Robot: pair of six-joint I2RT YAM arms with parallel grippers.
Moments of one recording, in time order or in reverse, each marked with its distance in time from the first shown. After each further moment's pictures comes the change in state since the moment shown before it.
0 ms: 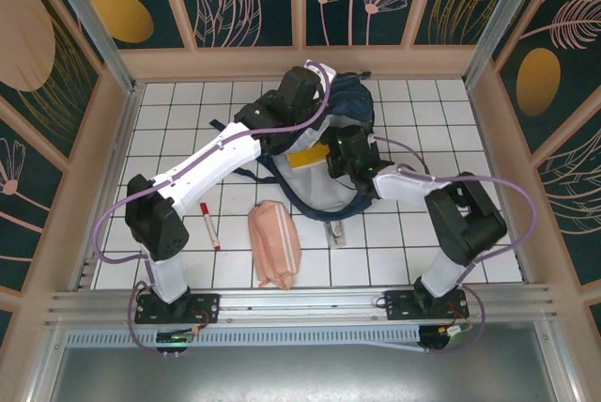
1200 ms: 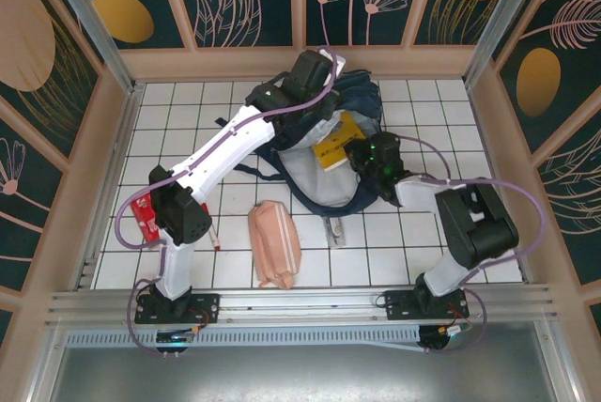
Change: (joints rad) left arm 0.004 0.185 0.339 -0.237 0.106 -0.093; right arm -0.172 0.003 -0.181 0.298 -0.173 -0.280
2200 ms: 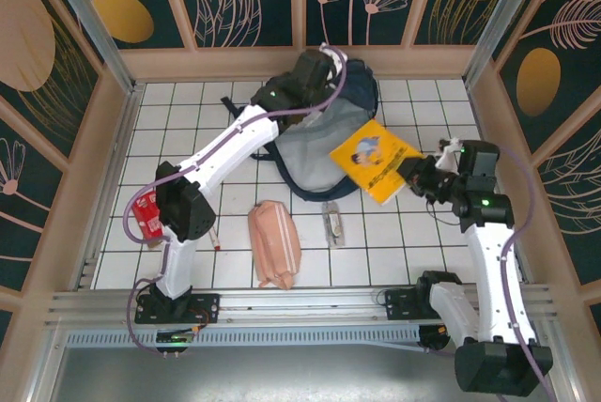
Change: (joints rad) left arm 0.018 0.054 0.049 0.115 -0.204 0.208; right arm -0.447 -0.795 0.135 -1.197 -0.622 -0.588
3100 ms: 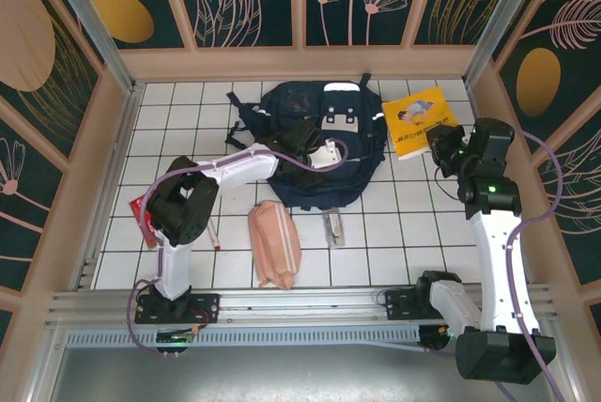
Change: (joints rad) left arm 0.005 -0.074 -0.750 0.187 0.422 0.470; right arm -0.035 0.064 0.153 0.152 0.455 0.304
